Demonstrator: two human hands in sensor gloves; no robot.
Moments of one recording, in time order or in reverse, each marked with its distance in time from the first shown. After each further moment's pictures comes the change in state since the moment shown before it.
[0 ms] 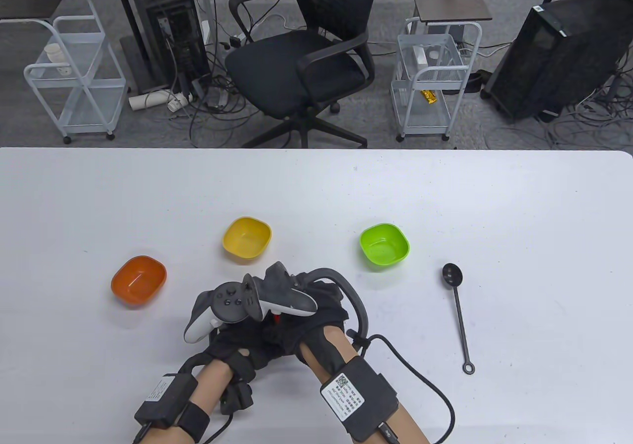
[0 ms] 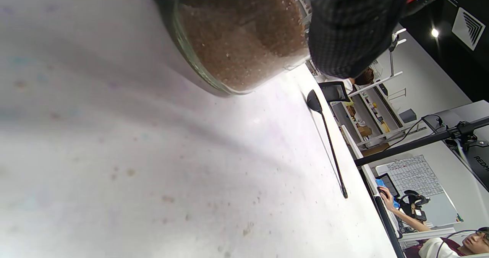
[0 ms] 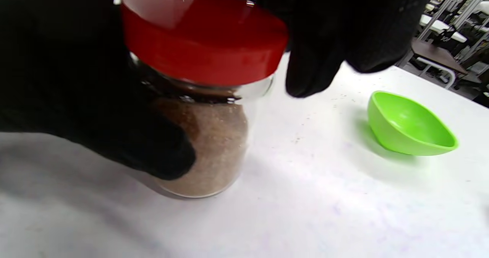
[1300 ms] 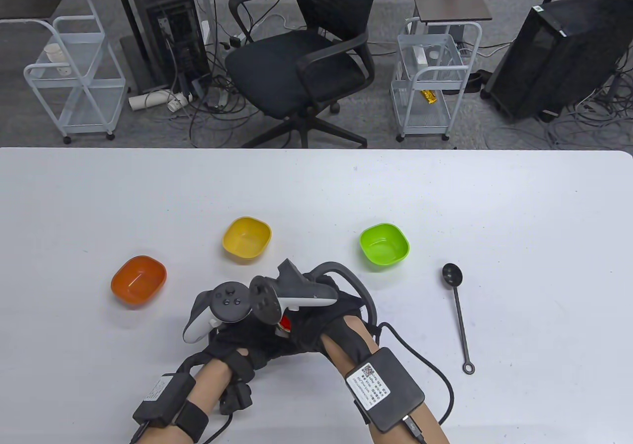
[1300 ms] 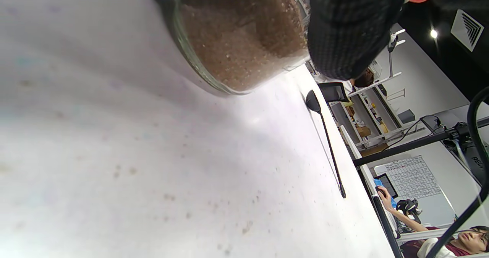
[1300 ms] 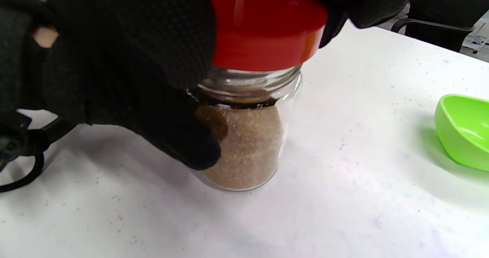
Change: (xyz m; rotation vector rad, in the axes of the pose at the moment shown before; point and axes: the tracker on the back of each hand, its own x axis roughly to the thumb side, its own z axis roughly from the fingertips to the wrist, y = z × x) left_hand 0.001 0.000 0.002 0.000 -0.005 0.001; right_hand -0.019 -0.004 0.011 -0.016 -0.293 -0.085
